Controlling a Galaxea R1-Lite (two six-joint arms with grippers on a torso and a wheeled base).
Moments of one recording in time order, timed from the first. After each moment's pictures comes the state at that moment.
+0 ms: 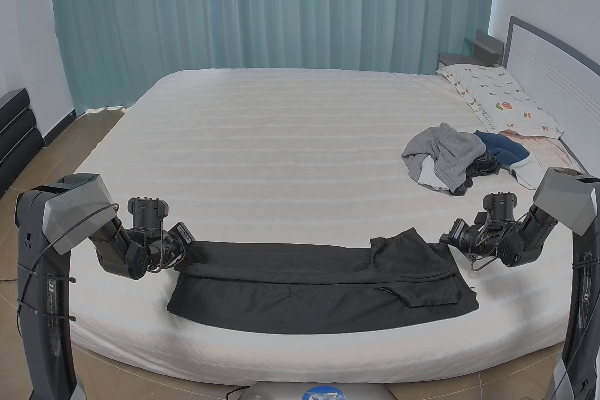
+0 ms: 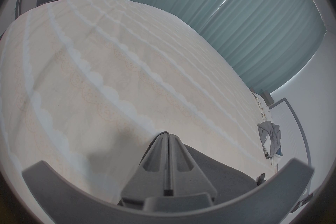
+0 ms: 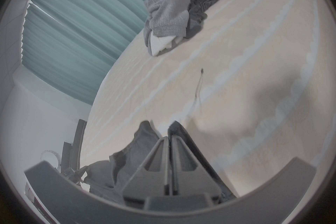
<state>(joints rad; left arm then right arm) -0.06 2.46 -1.03 -0.78 -0.04 -0.73 -0.03 2.44 -1.01 -0.81 0.29 0.66</state>
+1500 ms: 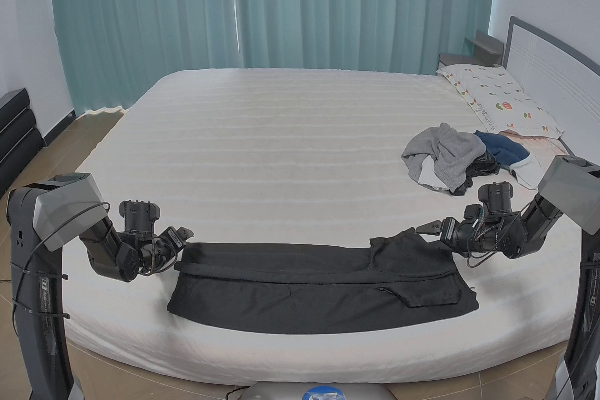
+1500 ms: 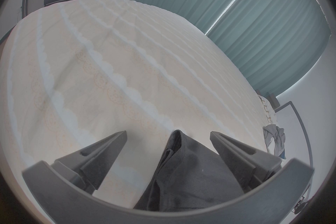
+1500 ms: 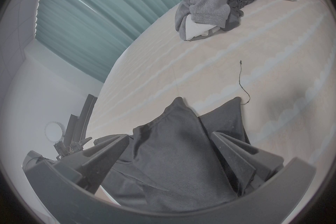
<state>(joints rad) -0.03 2.42 -0.95 -0.78 -0.02 -0.74 0.03 2.34 -0.99 -0.66 0.41 0.49</state>
